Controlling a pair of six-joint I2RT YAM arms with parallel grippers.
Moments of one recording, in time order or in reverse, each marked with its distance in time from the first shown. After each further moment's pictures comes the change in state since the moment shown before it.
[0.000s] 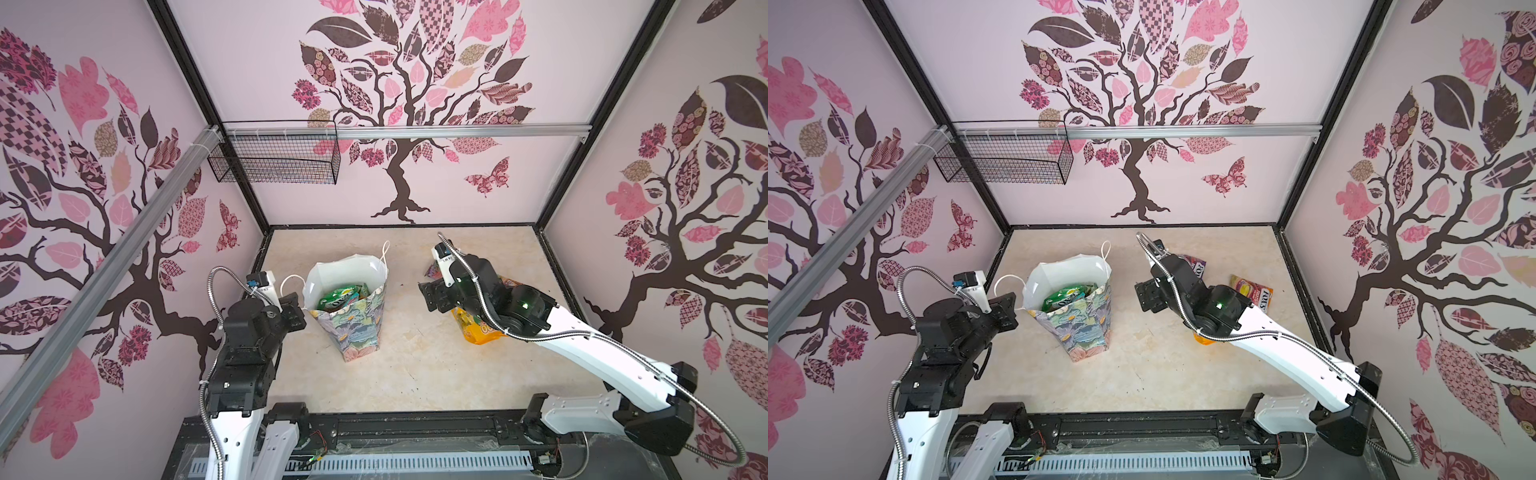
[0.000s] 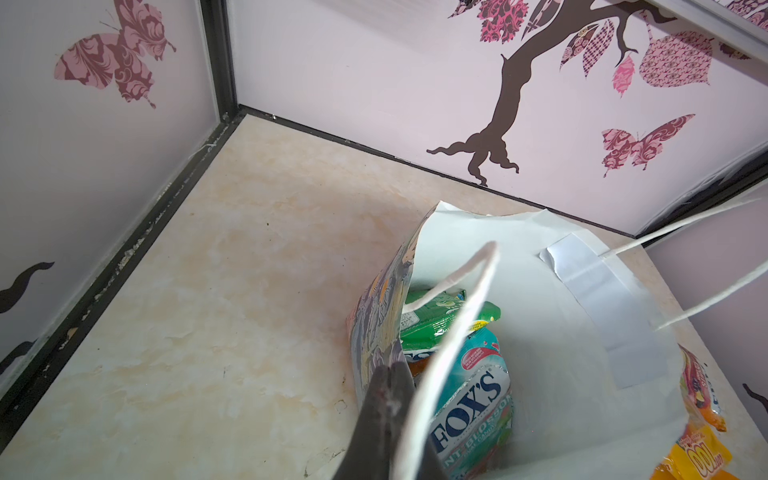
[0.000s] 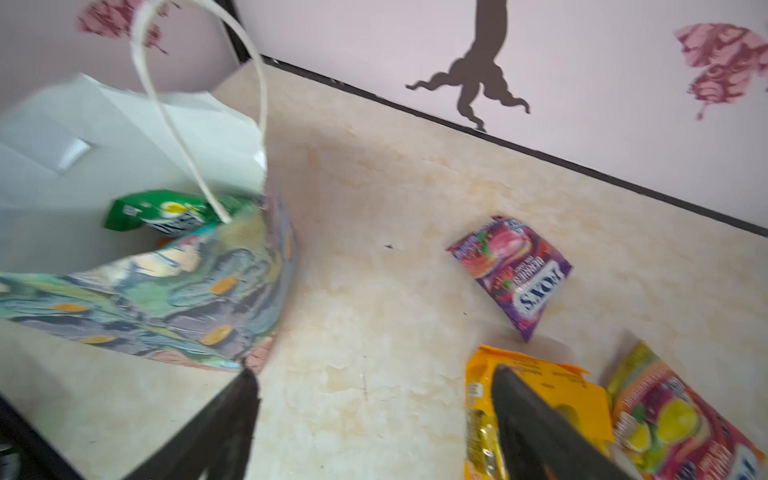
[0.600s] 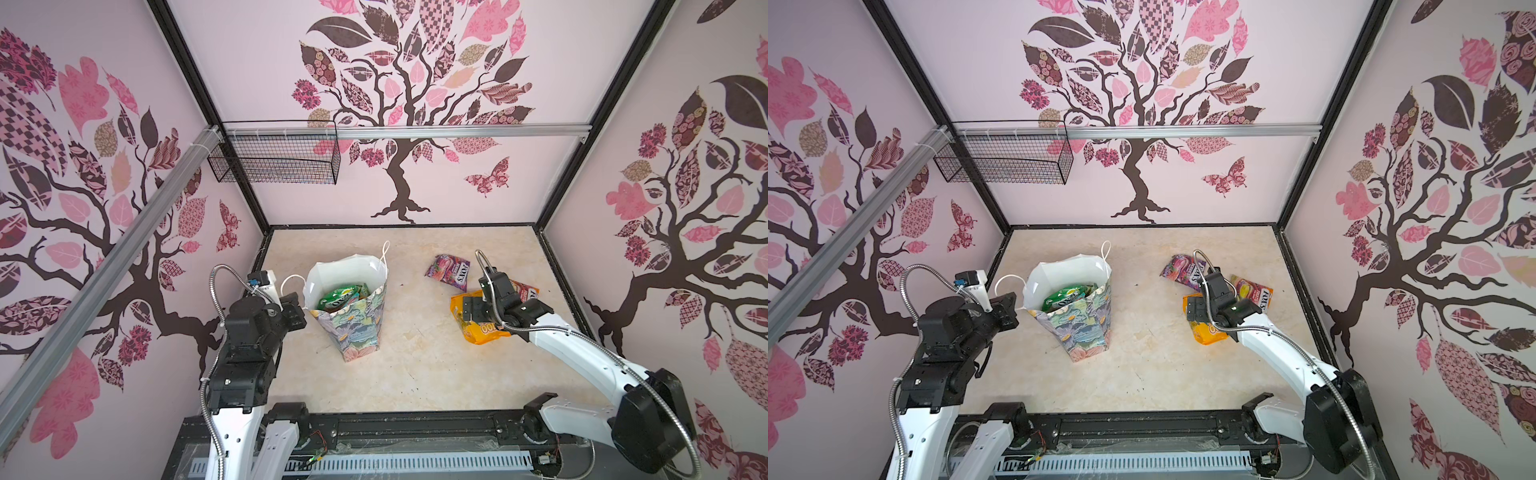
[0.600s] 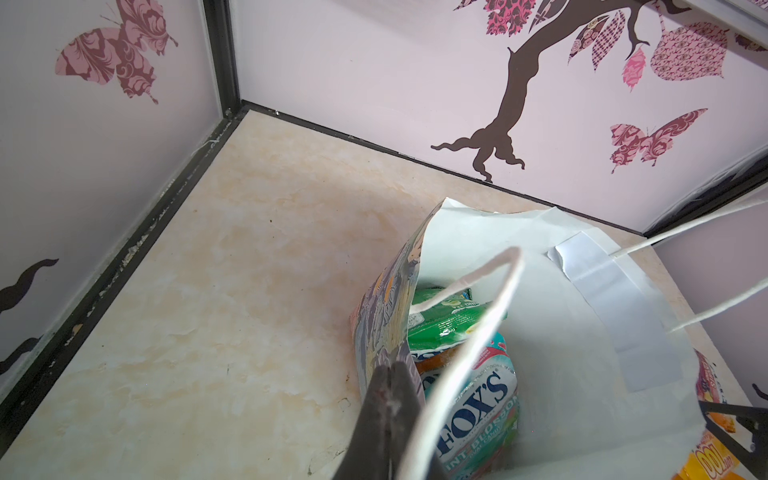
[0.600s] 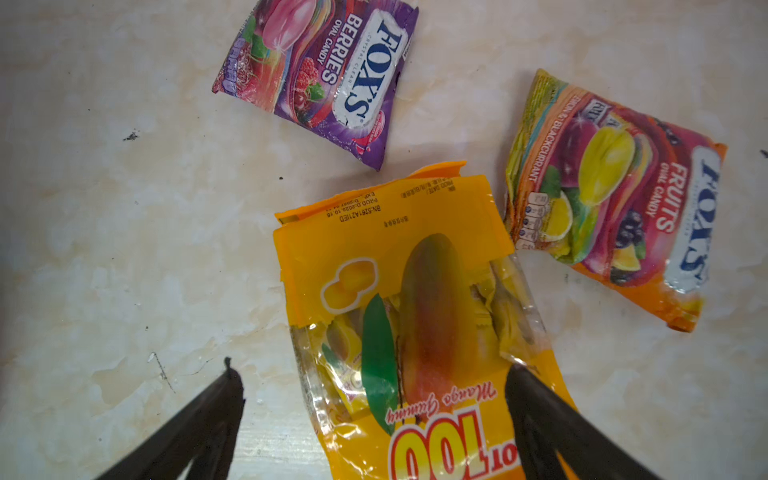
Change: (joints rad) left arm 0.000 0.013 0.000 0.000 -0.004 0.004; right arm -0.469 -0.019 -0.479 0.168 -0.160 0.141
